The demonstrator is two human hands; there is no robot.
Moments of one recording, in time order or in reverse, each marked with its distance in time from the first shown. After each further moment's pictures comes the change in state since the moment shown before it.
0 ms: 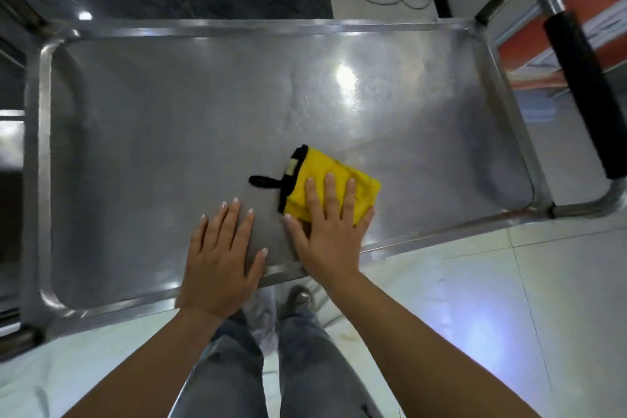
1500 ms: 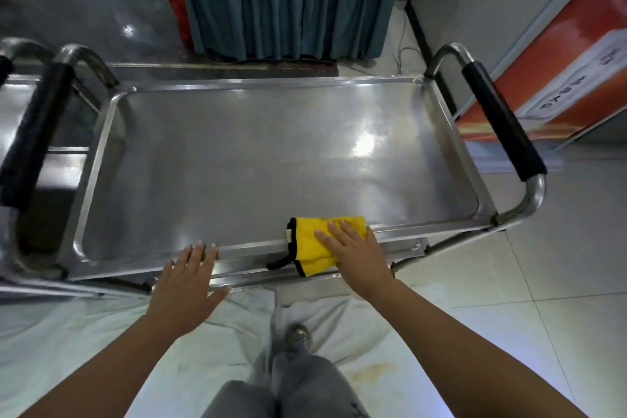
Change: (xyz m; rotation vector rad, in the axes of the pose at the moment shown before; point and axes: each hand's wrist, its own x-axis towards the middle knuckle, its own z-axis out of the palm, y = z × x) left_hand -0.088 0.047 -0.021 0.164 -0.286 -0.236; right_hand -0.053 0.153 -0.059 -0.148 -0.288 -0.457
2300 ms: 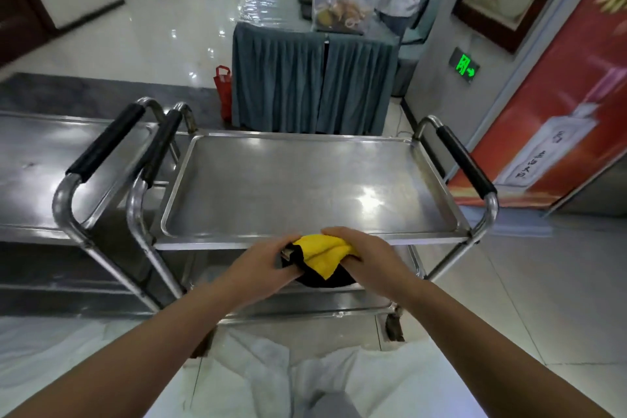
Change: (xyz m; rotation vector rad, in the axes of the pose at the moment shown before) left_hand -0.159 0.057 -0.098 -0.923 0.282 0.402; right_hand -0.165 -0.109 -0.098 0.533 0.327 -0.105
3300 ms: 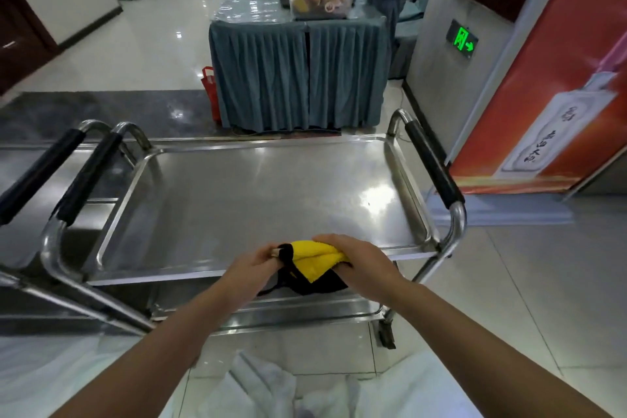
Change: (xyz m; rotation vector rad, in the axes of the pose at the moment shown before) left_hand 0.133 0.042 0.104 -0.425 0.050 -0.329; right_hand 0.030 0.138 -0.097 0.079 -0.089 -0.036
